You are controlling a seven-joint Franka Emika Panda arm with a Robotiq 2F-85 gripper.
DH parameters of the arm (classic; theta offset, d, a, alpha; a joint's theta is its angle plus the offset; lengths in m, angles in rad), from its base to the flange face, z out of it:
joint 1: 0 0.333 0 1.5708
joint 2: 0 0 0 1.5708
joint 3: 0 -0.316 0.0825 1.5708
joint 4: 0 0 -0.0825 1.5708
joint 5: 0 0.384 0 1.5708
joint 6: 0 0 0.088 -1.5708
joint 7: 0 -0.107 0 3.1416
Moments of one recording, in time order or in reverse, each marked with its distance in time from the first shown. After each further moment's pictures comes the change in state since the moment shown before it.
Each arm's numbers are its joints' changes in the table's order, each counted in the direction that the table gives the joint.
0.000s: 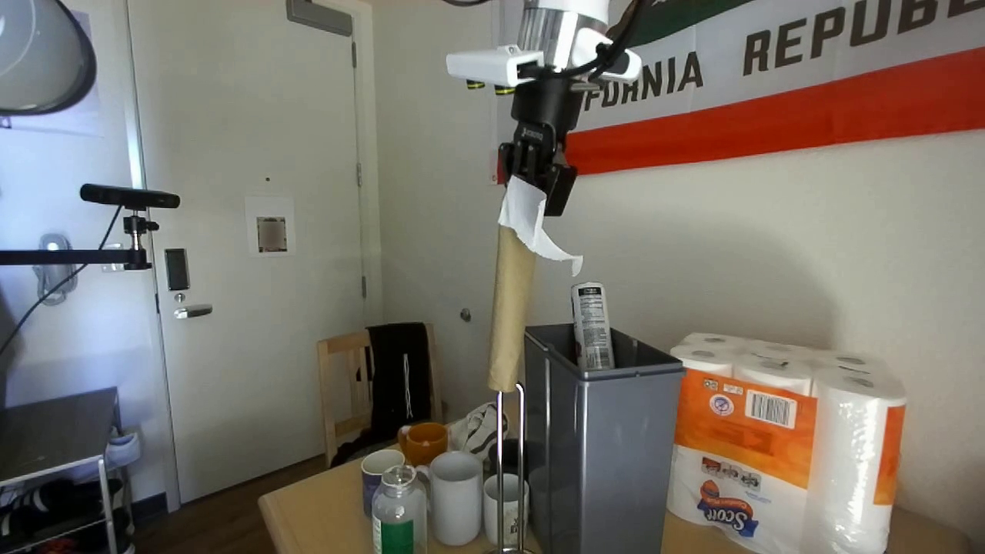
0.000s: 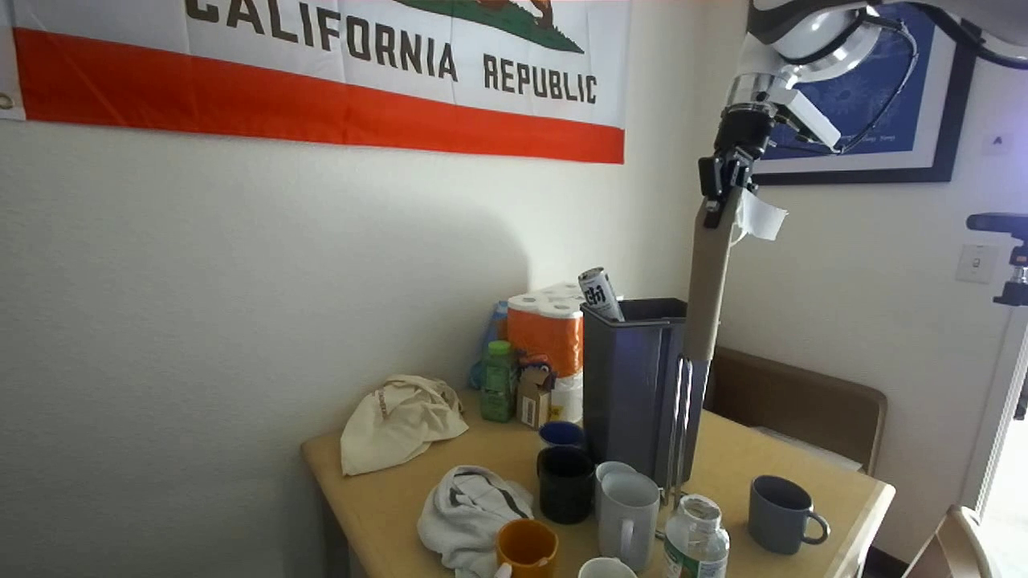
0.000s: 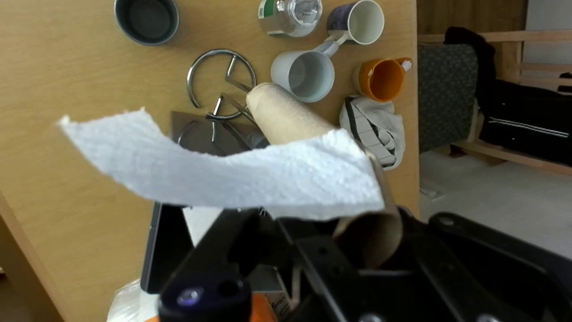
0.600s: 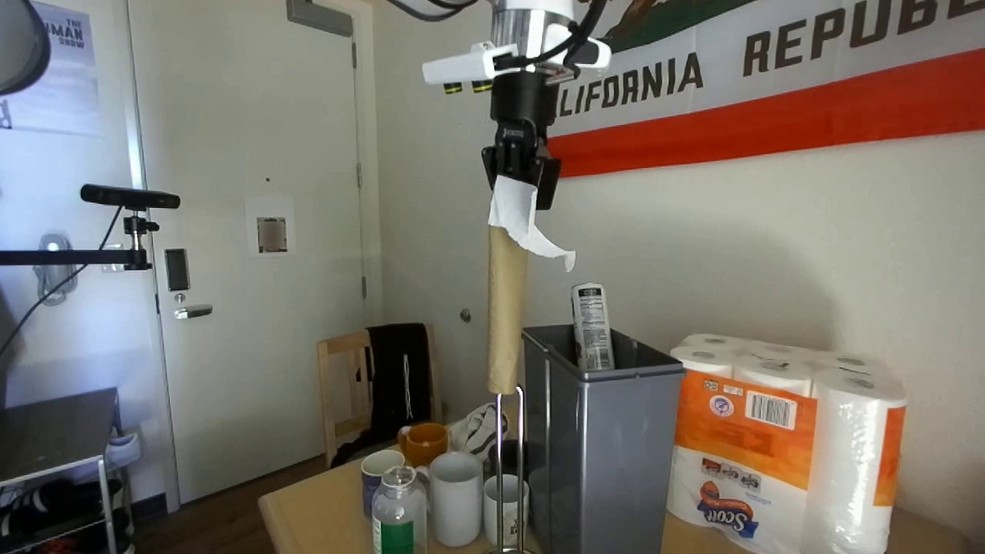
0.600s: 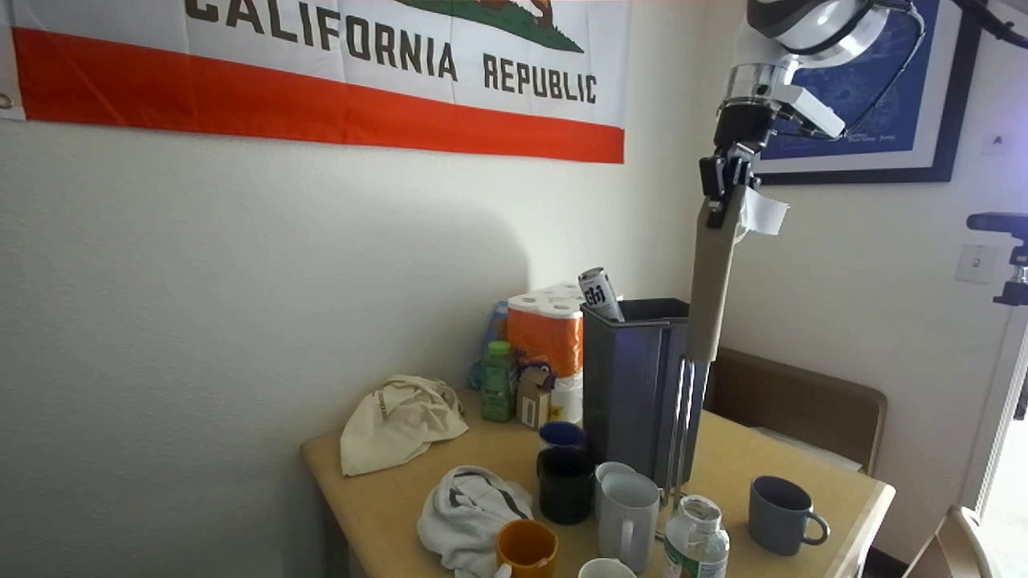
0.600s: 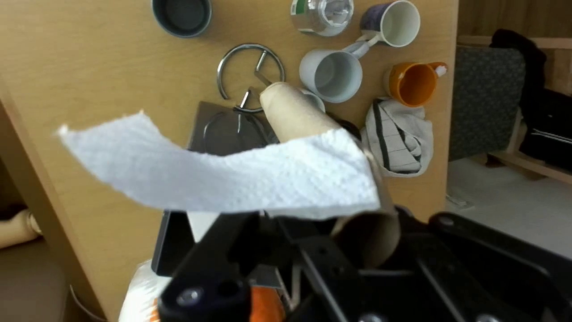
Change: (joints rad) arm 0.068 0.089 -0.013 0.106 -0.138 0.082 0.002
